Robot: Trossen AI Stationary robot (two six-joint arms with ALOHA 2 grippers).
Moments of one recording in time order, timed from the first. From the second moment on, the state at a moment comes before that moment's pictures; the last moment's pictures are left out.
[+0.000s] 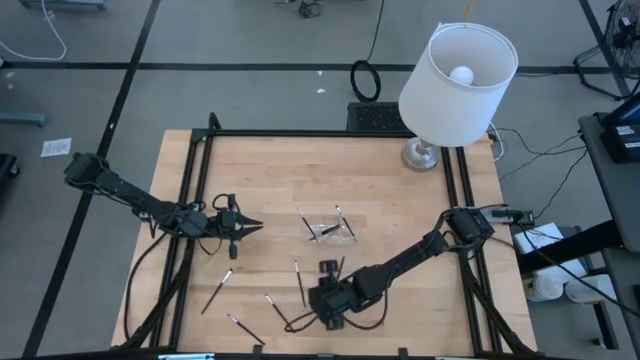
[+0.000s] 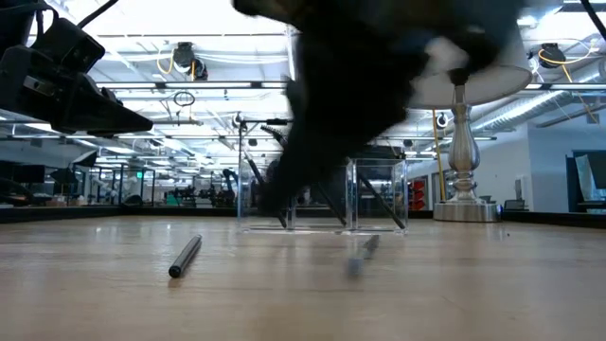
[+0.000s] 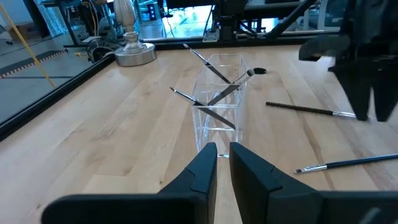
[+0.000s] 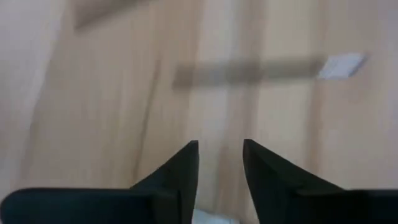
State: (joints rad) left arm -0.40 0.69 0.02 0.44 -0.50 -0.07; right arm 0.49 2.17 1.58 -0.46 0.27 0.27
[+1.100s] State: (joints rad) left arm -0.40 0.69 0.02 0.44 -0.50 -0.07; right arm 0.59 2.12 1.49 -0.69 0.14 0.58
